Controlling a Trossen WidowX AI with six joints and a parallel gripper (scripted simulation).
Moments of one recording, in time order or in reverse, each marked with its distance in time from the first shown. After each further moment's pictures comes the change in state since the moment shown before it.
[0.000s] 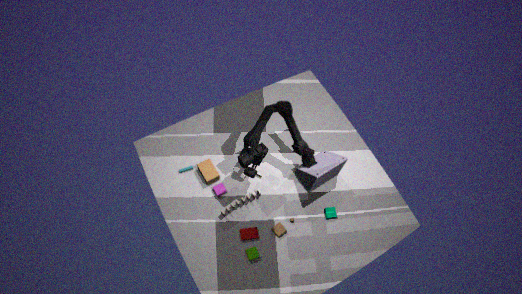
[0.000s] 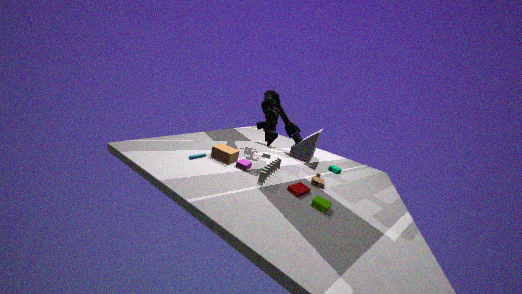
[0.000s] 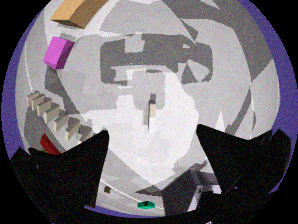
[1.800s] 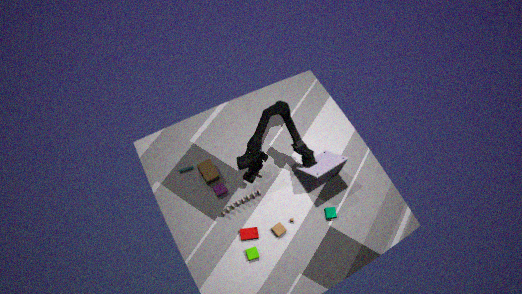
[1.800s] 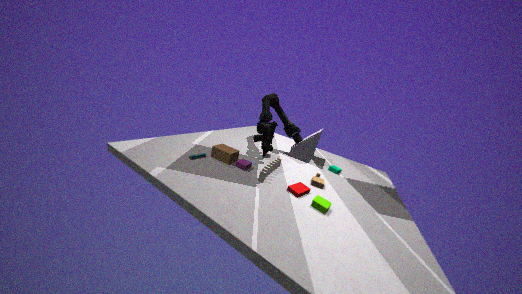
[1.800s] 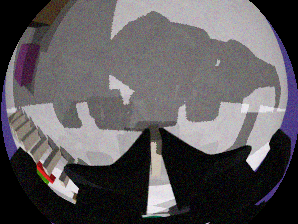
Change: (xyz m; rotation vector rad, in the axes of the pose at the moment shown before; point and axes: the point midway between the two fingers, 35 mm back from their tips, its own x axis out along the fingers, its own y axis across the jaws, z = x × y) arm 0.083 -0.006 0.002 0.069 -0.010 -0.005
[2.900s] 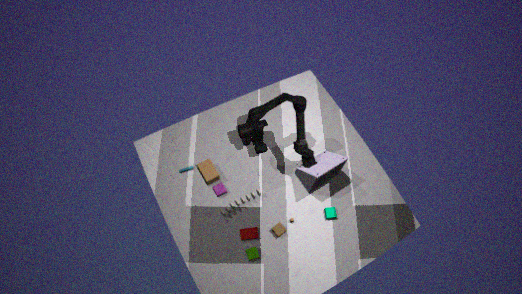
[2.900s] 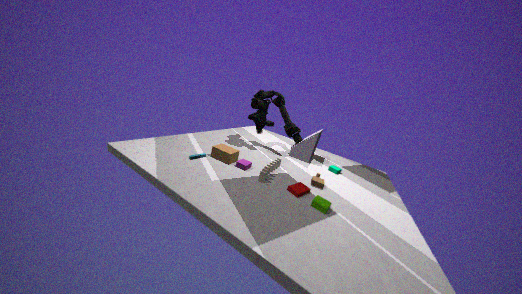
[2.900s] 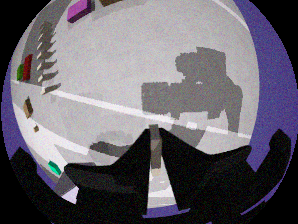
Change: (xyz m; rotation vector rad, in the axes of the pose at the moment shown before) arm -0.112 -0.106 0.060 -0.821 -0.003 0.013
